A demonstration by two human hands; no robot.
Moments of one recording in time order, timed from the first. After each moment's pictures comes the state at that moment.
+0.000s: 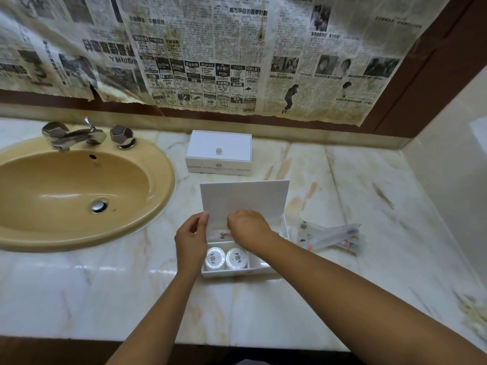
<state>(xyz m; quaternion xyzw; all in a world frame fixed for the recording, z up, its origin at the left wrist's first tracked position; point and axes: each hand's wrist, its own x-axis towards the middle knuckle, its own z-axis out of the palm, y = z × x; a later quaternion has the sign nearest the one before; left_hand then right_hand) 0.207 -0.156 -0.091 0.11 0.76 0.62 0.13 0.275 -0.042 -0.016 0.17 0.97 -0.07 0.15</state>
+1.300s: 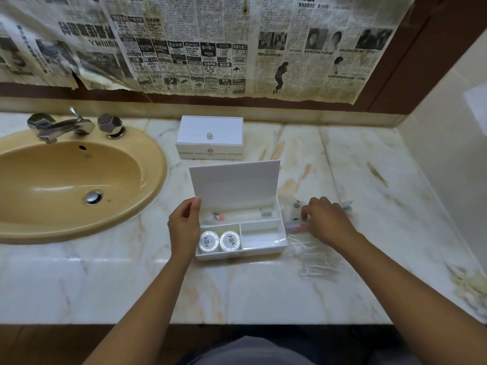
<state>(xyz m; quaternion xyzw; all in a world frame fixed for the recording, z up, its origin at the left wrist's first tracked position) 0.208 -0.156 -0.092 0.11 0.76 0.63 0.13 0.414 0.056 -0.044 0.33 0.94 -0.03 0.11</state>
